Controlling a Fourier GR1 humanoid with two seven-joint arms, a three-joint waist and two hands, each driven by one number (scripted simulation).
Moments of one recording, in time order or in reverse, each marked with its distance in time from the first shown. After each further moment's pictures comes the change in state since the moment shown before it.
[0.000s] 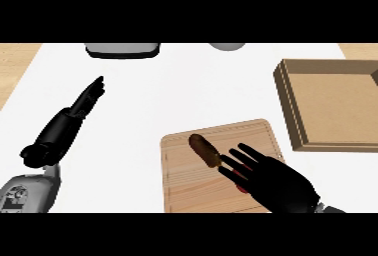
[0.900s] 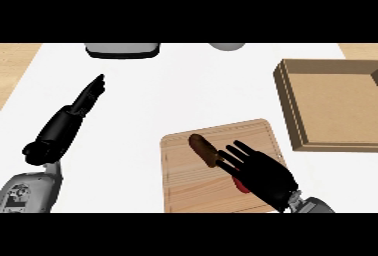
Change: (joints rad) left arm -0.016 -0.043 0.044 -0.003 -0.051 -0.042 0.013; right arm 0.004 0.124 -0.033 0.249 0.167 -0.131 -0.091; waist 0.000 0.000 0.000
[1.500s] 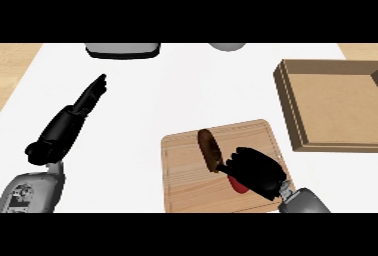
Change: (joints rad) left arm -0.002 -0.029 0.014 -0.005 -0.020 -0.011 0.003; right arm -0.049 0.056 -0.022 0.178 0.044 -0.160 -0.155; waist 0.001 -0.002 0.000
